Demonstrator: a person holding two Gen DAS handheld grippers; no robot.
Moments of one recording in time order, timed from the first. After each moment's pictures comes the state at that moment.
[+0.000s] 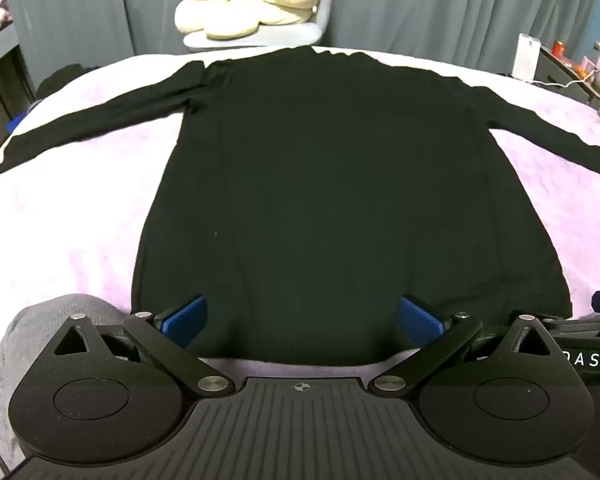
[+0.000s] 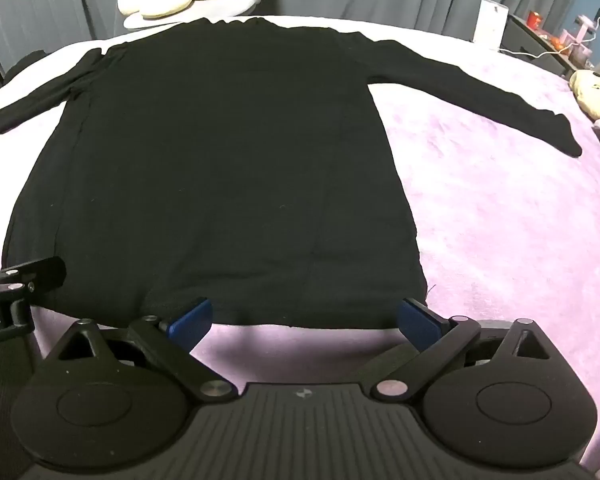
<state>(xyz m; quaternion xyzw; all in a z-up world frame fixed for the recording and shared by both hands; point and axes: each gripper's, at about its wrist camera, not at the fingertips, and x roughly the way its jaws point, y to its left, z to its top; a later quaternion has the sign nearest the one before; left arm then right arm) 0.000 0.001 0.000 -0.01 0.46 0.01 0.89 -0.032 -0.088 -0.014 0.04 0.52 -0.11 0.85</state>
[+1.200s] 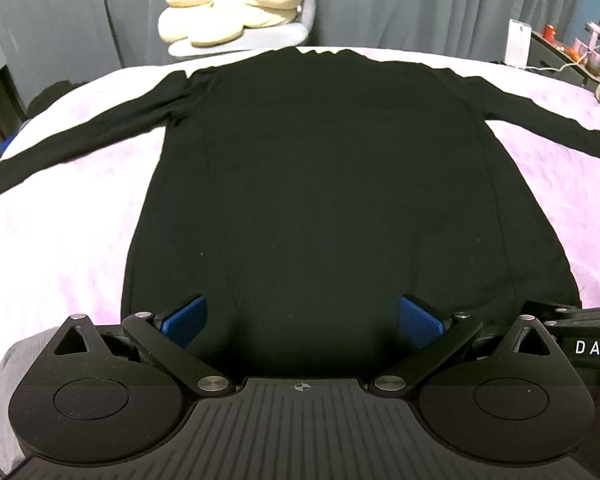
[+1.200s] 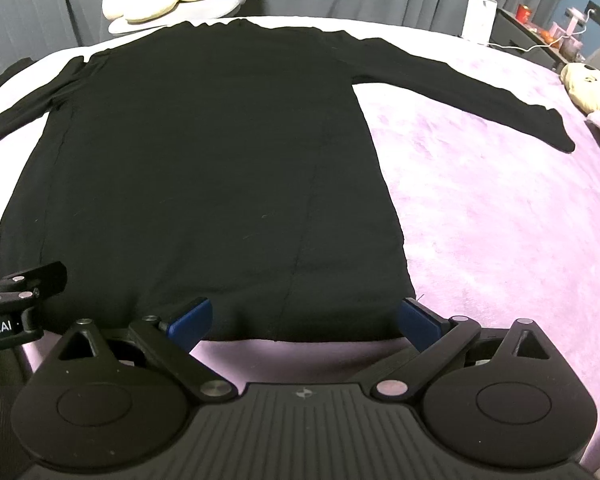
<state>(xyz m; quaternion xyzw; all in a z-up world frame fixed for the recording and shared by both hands) 0.006 -0.019 -0.005 0.03 0.47 0.00 0.88 -0.024 -0.096 -0.014 0.05 0.52 -0.13 0.84</state>
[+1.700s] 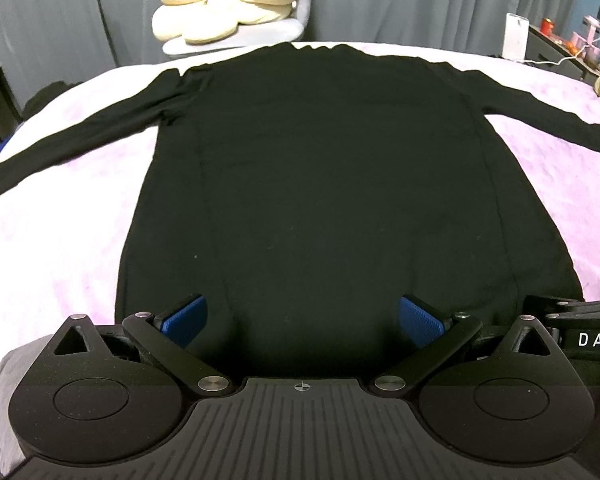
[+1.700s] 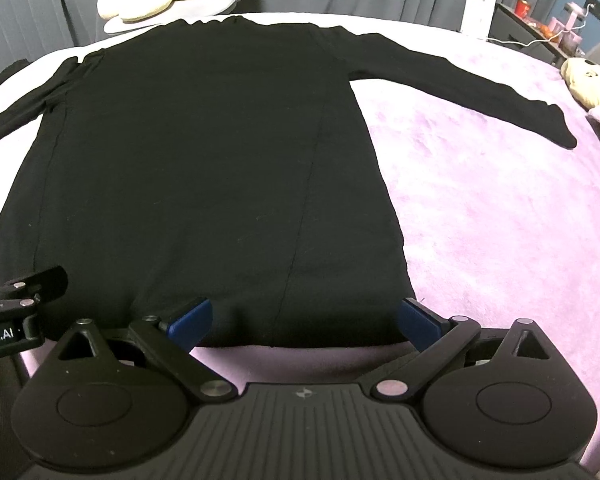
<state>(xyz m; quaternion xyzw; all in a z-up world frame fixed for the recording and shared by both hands) 0.018 -0.019 -0.007 0.03 0.47 0.00 0.88 -0.018 -0.102 -0.019 0.05 0.52 -0.13 0.84</state>
